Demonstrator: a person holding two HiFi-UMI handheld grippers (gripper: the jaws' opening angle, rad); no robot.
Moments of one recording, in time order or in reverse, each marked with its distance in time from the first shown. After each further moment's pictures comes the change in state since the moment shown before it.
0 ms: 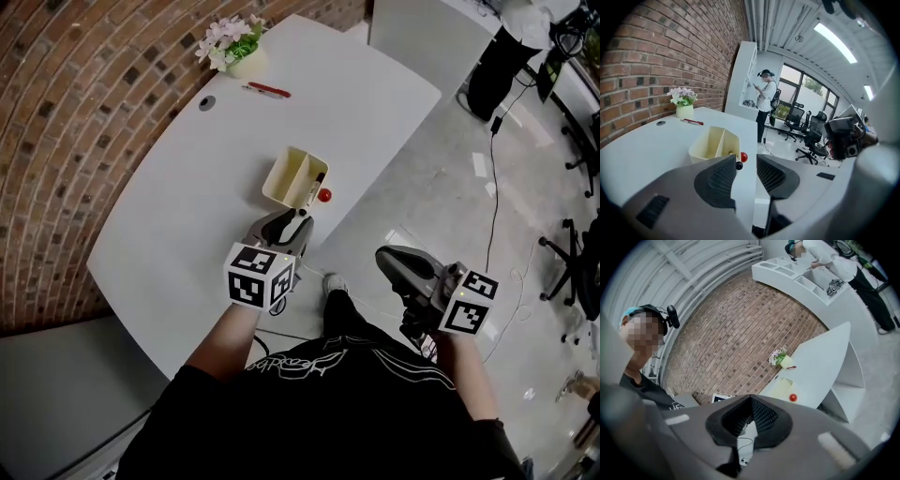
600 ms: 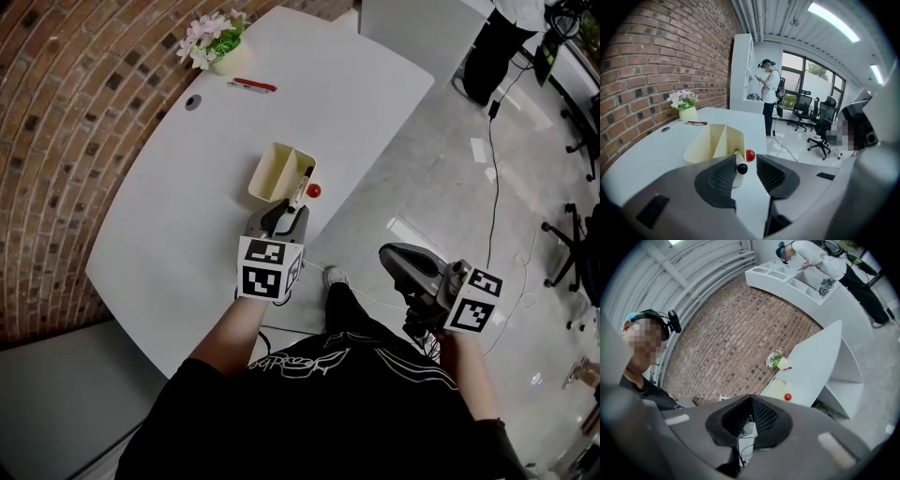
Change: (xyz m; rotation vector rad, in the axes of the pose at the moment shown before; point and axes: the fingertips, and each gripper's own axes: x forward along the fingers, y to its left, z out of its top) left arm 0.030 0.007 -0.007 0.098 0.067 0.143; right arm -0.021 -0.015 0.001 0.058 -0.050 -0.003
